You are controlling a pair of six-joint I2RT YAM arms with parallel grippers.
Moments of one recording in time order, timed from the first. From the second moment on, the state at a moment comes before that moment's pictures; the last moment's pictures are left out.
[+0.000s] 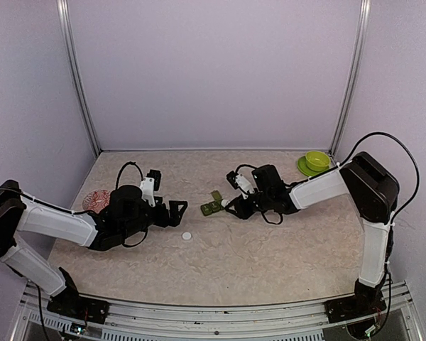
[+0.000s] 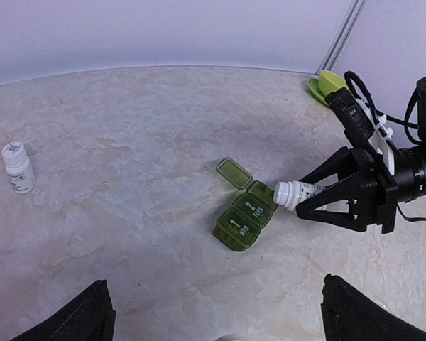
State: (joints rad) left arm -0.79 1.45 0.53 0.59 -0.20 -0.36; right arm 0.67 2.00 1.10 0.25 -0.25 0.02
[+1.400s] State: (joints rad) left arm -0.79 1.45 0.53 0.59 -0.20 -0.36; right arm 0.67 2.02 1.25 0.02 -0.25 0.00
